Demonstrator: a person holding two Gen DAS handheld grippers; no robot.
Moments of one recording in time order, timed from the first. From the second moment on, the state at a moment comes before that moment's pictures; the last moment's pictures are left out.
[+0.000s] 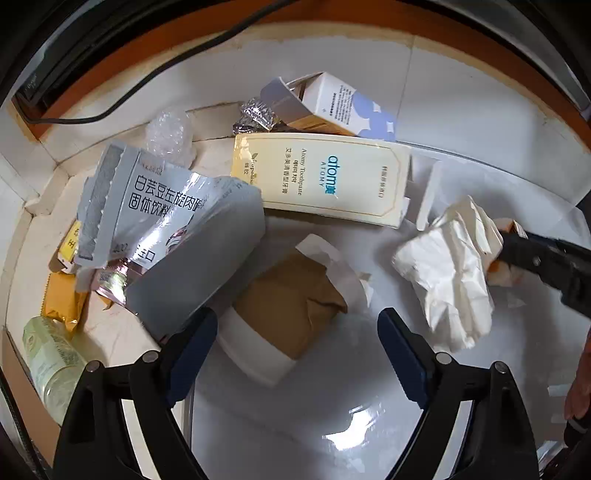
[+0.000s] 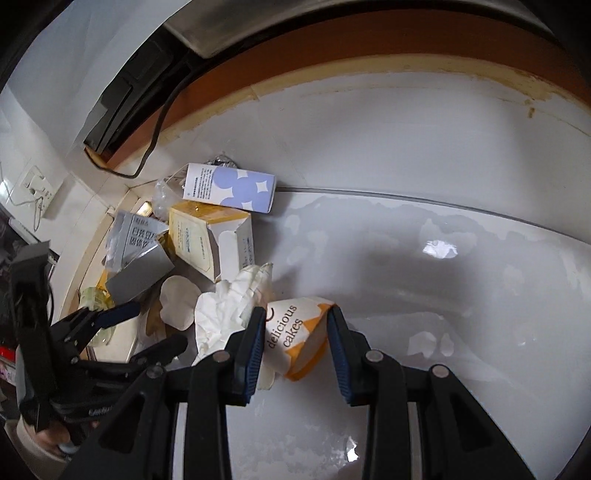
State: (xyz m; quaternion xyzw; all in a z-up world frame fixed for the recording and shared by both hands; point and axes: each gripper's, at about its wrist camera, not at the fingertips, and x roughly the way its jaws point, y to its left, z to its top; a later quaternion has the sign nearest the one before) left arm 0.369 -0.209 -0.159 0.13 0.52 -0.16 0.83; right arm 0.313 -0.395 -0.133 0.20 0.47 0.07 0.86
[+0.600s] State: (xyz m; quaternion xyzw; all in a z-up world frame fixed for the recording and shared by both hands) left arm 0.390 -0.210 -0.167 0.14 0.52 -0.14 0.83; right arm 0.326 -0.403 -0.151 0.23 0.50 0.07 0.83
